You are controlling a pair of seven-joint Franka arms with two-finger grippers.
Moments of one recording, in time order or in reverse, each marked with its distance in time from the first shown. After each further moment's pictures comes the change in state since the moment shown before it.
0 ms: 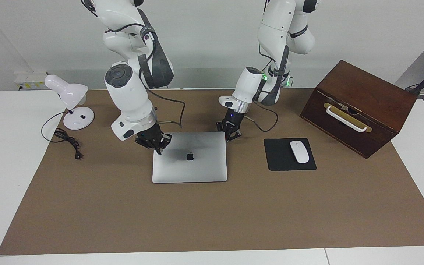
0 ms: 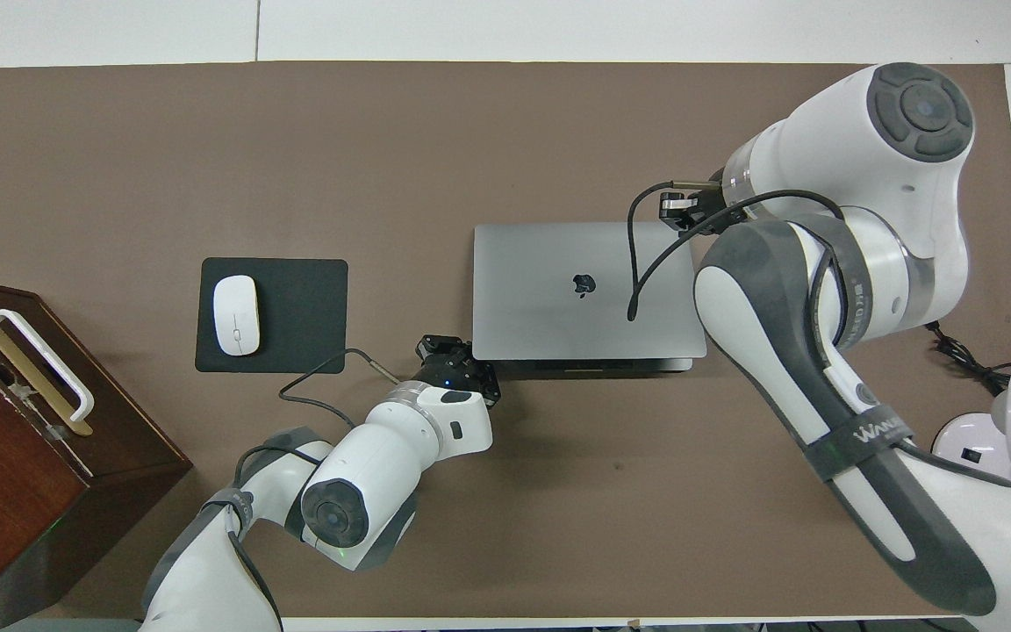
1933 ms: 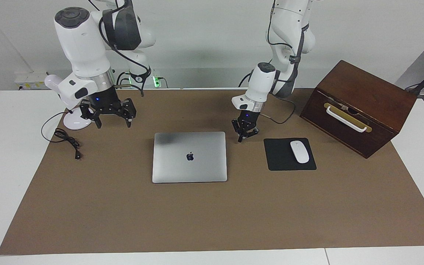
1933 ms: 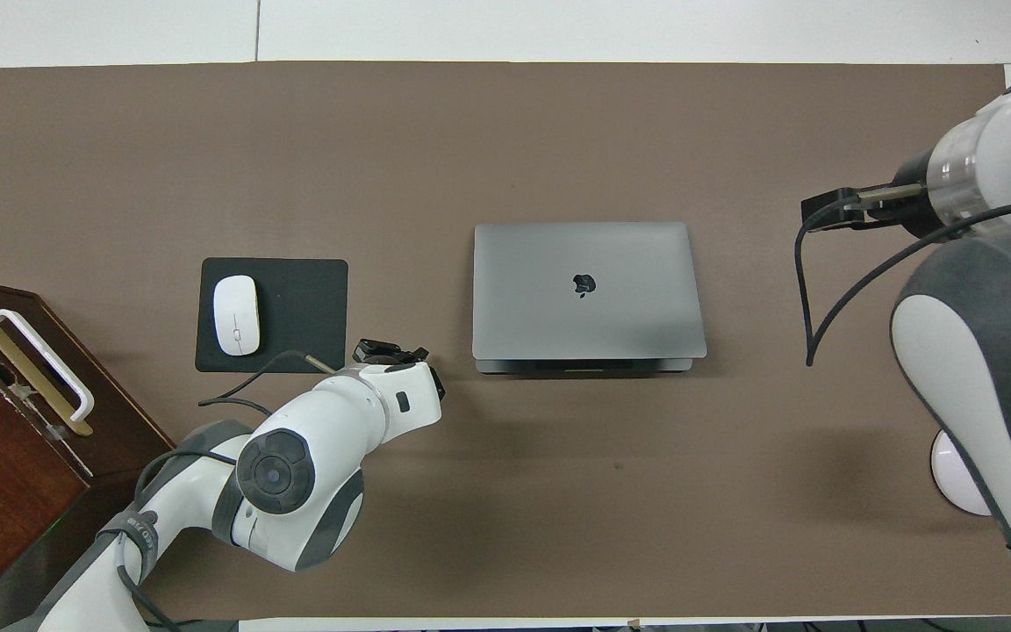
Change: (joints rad) left arm 0.105 -0.216 0.017 -0.030 -0.002 -0.459 -0.018; right arm -0.129 -0.223 -0.005 0.005 -0.164 -0.195 -0.228
